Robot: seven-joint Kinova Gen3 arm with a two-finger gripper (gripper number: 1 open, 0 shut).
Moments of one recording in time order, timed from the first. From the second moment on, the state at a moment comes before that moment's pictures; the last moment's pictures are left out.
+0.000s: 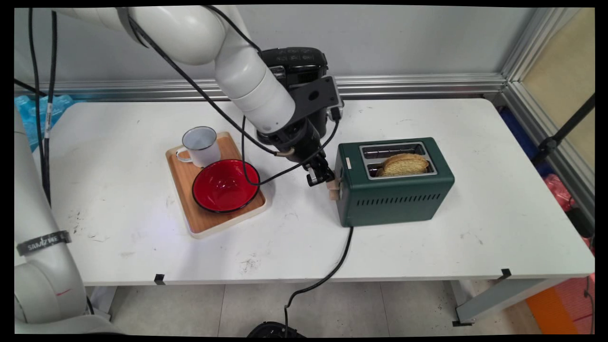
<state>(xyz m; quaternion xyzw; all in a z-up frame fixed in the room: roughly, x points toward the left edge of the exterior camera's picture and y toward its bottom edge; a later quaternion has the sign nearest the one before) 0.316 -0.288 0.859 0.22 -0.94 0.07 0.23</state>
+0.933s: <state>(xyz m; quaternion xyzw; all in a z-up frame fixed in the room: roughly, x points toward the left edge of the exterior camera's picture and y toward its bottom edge) 0.311 -0.293 0.844 0.22 -0.95 0.07 0.23</state>
